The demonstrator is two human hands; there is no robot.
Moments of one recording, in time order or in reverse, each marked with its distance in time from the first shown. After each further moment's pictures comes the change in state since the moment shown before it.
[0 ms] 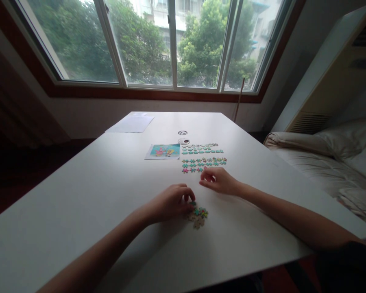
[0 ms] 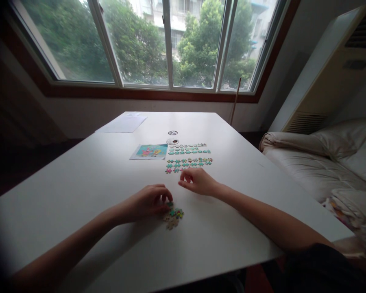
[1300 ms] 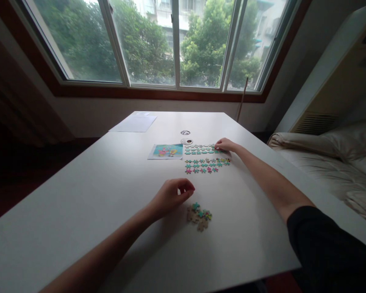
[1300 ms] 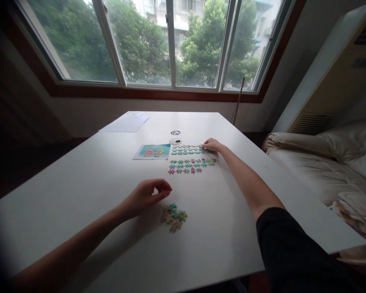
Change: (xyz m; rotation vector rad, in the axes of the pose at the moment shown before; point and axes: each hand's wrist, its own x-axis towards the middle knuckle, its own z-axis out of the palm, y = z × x) left_hand 0.002 -0.002 -0.005 -0.063 0.278 -0.122; right_hand 0.103 0.163 -0.052 -0.118 -0.076 0.692
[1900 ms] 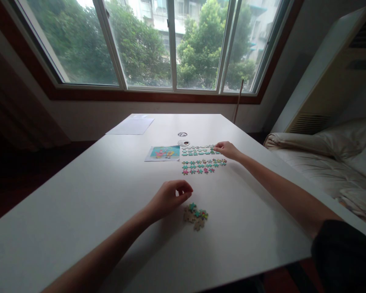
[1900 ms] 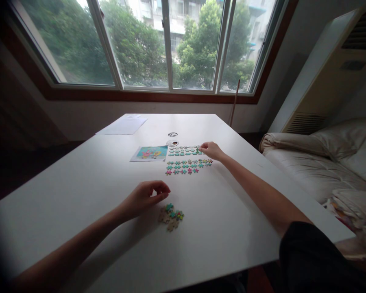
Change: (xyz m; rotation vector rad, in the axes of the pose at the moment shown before) left_hand 0.000 0.003 0.003 0.000 -0.010 0.021; right_hand -0.076 -0.022 -0.007 0.055 0.205 -0.172
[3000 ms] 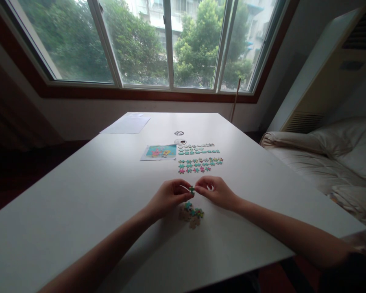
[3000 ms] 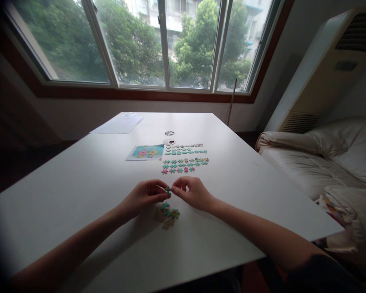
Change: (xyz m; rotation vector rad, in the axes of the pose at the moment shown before) left_hand 0.005 -0.007 0.022 -0.652 -0.077 -0.219; right_hand -0.139 -0.075 0.044 0.407 -0.103 -0.312
